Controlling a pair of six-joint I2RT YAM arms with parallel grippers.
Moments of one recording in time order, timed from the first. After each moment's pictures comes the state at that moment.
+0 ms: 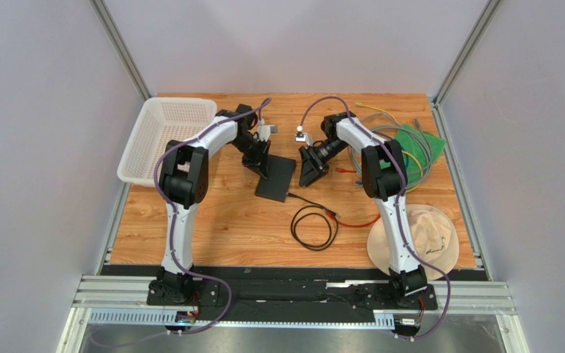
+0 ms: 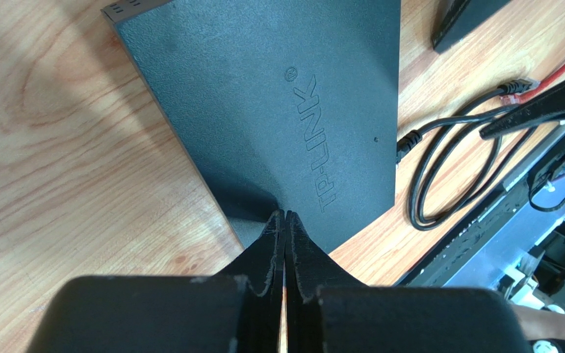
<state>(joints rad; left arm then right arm) -0.34 2.24 1.81 -0.98 0.60 0.09 0.33 2.52 2.10 -1.29 -0.96 -0.50</state>
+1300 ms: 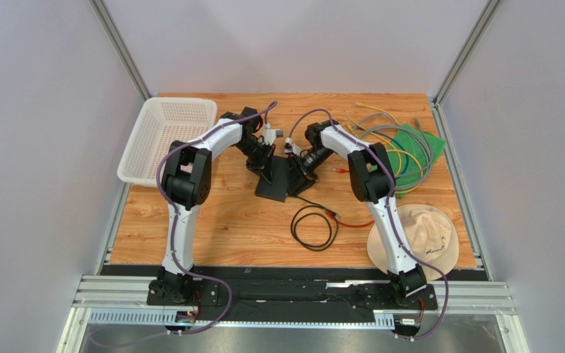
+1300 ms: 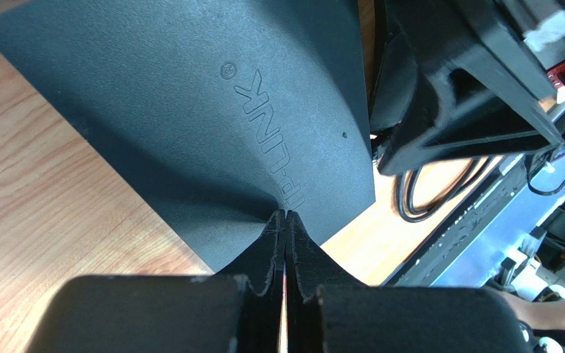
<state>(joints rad) -0.38 2.24 1.79 -0.98 0.61 0.10 0.43 2.59 2.11 -1.25 -0.97 -0.15</state>
